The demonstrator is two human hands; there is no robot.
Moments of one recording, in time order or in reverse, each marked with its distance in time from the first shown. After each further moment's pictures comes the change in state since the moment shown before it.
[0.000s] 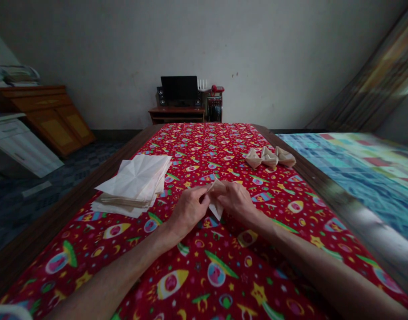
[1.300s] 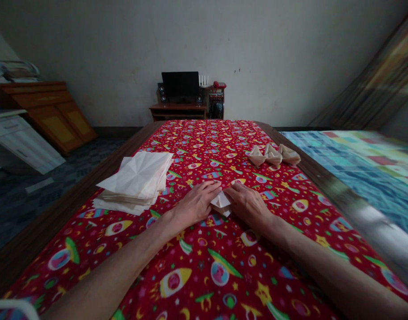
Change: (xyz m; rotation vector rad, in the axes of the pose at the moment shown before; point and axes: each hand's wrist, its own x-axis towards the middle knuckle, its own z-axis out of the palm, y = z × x) left_hand 0.007 -0.030 0.012 0.121 -0.269 0.488; right_hand -0.015 0.006 -0.015 -0.340 -0.145 -0.197
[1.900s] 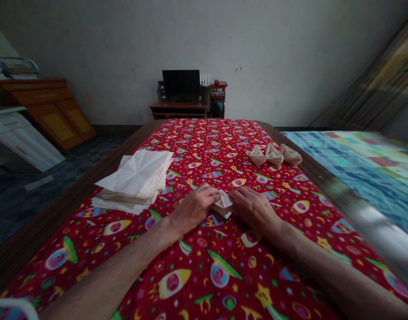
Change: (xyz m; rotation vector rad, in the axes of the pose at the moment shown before) left_hand -0.006 0.011 -0.004 -0.062 0.080 0.016; right_hand -0.014 0.009 0.001 -0.008 0.089 -0.118
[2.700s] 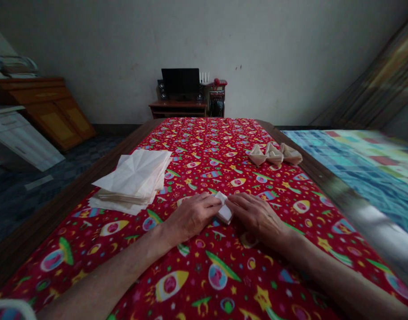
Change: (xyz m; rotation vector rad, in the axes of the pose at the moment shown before) left_hand -0.012 0.014 -0.009 0.097 -0.124 0.073; right_hand -0.019 0.003 -0.008 0.058 0.024 -0.297
